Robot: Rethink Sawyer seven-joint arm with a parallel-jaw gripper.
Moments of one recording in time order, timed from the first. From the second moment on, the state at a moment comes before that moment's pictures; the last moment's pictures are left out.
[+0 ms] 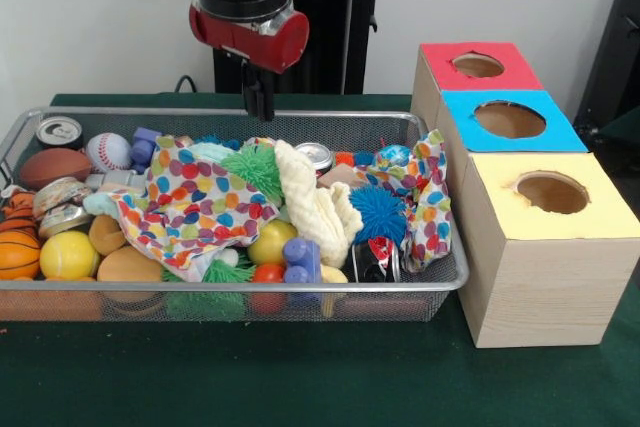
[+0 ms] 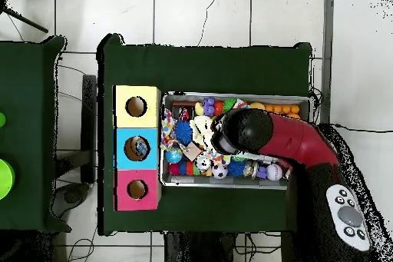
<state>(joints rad) -0.48 -0.71 0.16 1.60 -0.16 0.79 2.14</state>
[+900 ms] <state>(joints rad) -0.49 -0.62 0.29 1.35 -0.22 1.05 2.14</state>
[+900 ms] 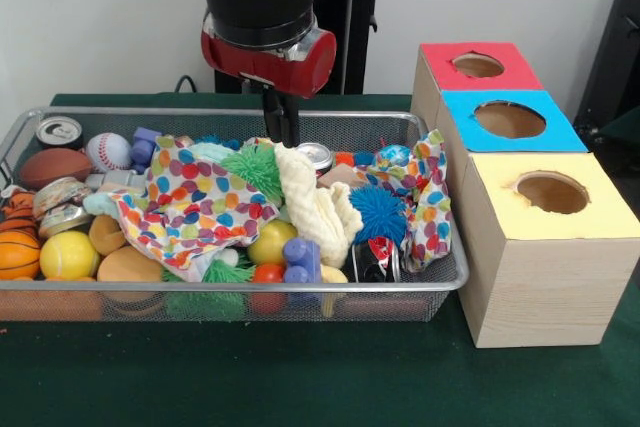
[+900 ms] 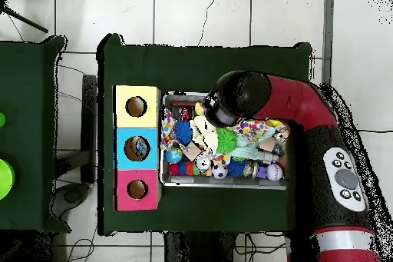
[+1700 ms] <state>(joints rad) -0.59 -0.54 0.37 1.20 -0.30 1.14 2.12</state>
